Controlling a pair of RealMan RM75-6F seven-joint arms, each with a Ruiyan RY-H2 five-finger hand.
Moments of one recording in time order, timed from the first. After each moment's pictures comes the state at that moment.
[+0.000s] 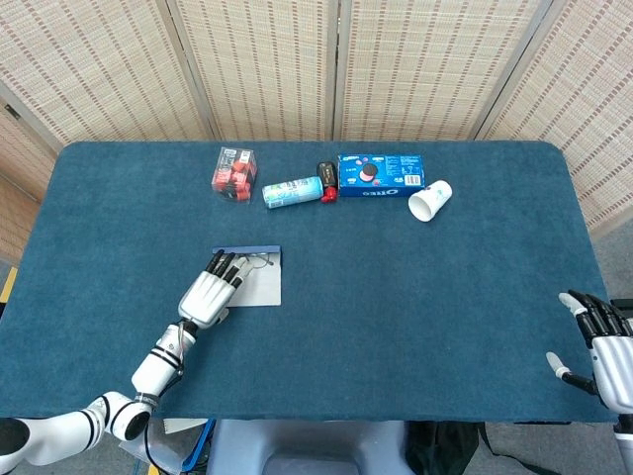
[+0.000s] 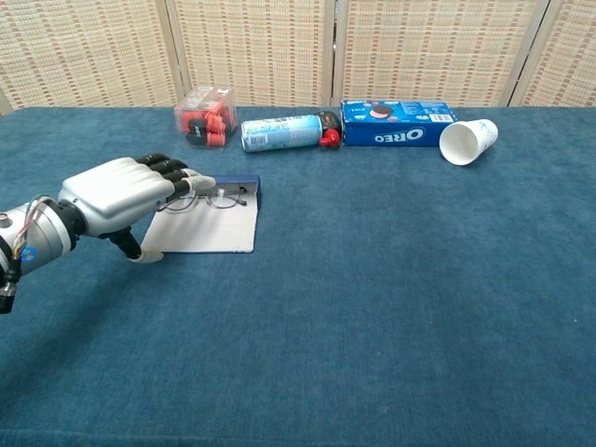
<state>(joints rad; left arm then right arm) -0.72 -1.69 -0.05 -1.14 1.32 1.05 0.49 0.00 -1.04 0.03 -1.64 -1.55 1.54 0.09</state>
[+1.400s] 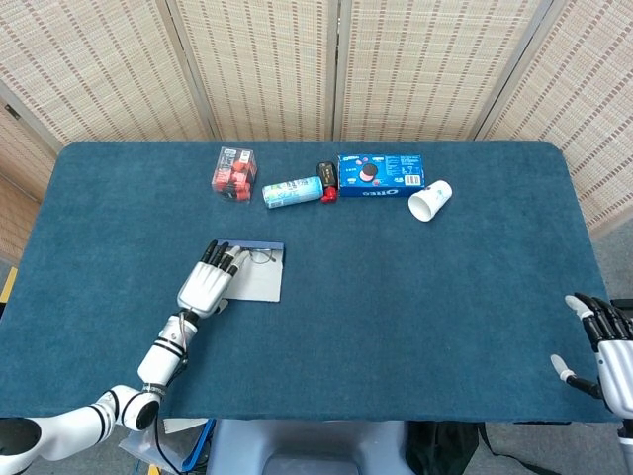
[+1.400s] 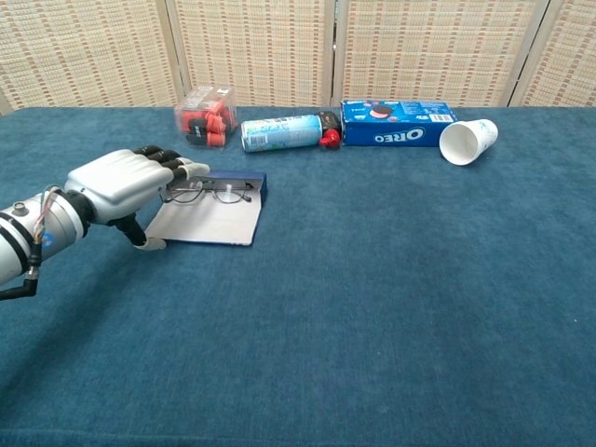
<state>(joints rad) -0.73 -1.75 -0.12 -1.04 1.28 1.02 0.47 -0.02 -1.05 0.03 -1.63 -1.55 1.56 0.09</state>
